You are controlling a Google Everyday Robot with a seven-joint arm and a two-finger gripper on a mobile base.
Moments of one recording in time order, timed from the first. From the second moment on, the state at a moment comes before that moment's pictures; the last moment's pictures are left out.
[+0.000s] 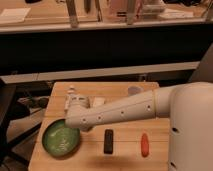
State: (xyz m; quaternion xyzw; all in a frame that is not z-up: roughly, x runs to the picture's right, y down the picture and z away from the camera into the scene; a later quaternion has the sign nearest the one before) arm -0.088 0.202 0.771 -0.23 -0.08 -0.34 0.91
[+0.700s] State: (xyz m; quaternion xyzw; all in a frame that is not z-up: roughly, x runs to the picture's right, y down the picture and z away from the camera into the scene) arm -0.104 0.205 0.777 -0.23 -0.10 -0.37 0.90
